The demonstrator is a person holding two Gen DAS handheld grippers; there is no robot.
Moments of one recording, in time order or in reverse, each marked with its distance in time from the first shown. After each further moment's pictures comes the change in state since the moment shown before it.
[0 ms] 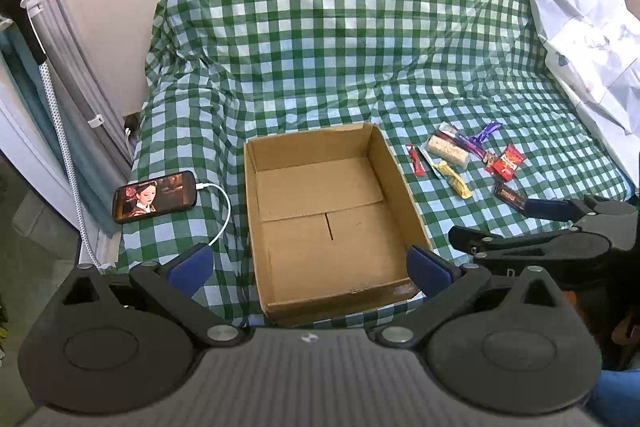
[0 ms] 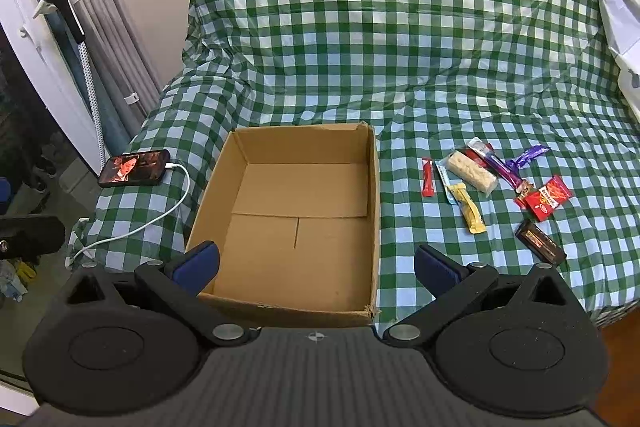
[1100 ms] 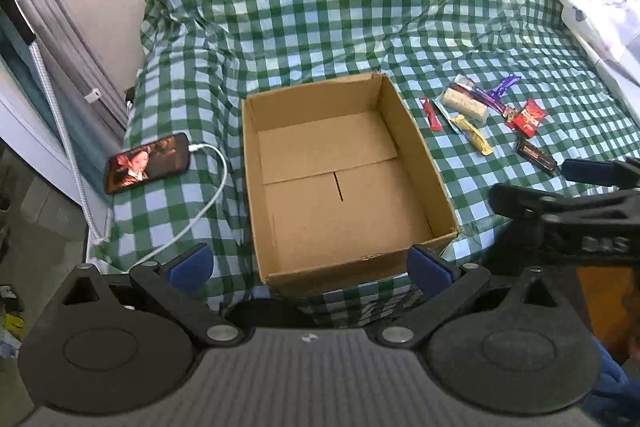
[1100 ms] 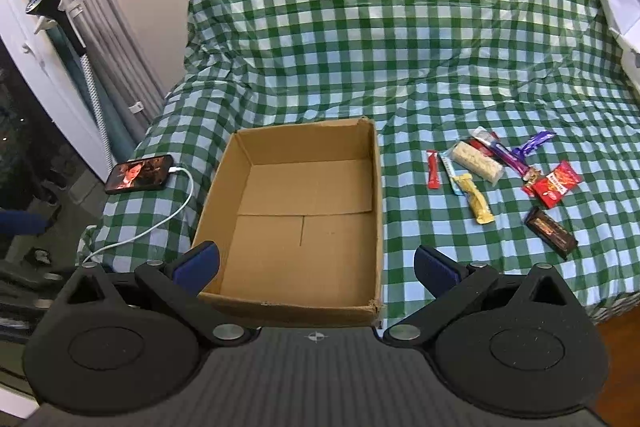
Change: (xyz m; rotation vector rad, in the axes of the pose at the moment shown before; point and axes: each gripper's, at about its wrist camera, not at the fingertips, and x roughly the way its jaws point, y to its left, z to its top) left arm 0.058 -0.020 -0.026 0.034 0.111 0.056; right arm 0.001 -0.010 -0.014 0.055 0.004 0.014
